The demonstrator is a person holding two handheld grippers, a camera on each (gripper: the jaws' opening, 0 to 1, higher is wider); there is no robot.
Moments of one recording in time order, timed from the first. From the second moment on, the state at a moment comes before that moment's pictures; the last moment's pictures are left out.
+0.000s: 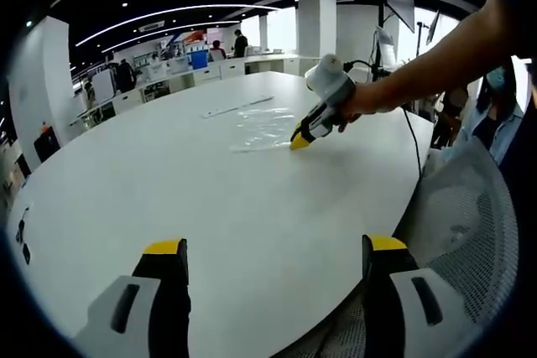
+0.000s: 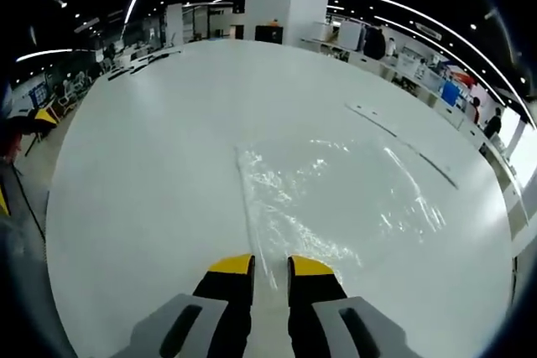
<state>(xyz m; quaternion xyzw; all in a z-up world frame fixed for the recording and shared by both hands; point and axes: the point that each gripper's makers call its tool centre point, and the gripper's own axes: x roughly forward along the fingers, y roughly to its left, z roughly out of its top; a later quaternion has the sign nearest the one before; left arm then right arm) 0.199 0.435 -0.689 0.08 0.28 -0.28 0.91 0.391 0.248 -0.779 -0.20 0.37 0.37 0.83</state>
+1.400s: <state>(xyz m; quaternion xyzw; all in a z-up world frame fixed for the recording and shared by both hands) 0.196 0.439 -0.684 0.10 0.28 -0.28 0.91 0.358 0.256 -0.776 -0.29 0.36 0.46 0.76</state>
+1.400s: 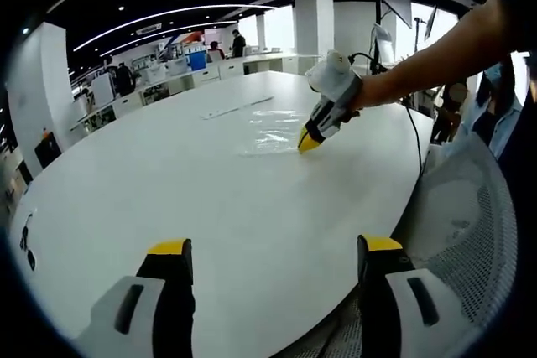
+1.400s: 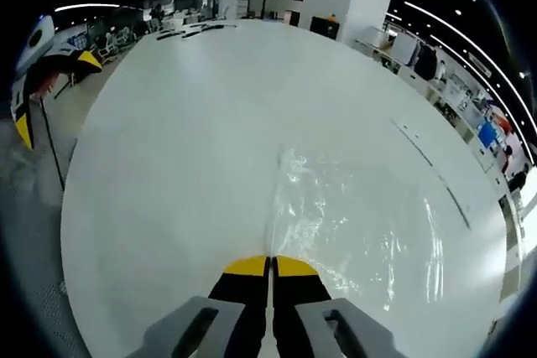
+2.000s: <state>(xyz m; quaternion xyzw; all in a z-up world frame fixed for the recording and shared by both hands) 0.196 0.423 -0.679 0.11 0.28 -0.30 0.91 0.350 0.260 -0.750 -0.33 0.32 0.50 0.74</state>
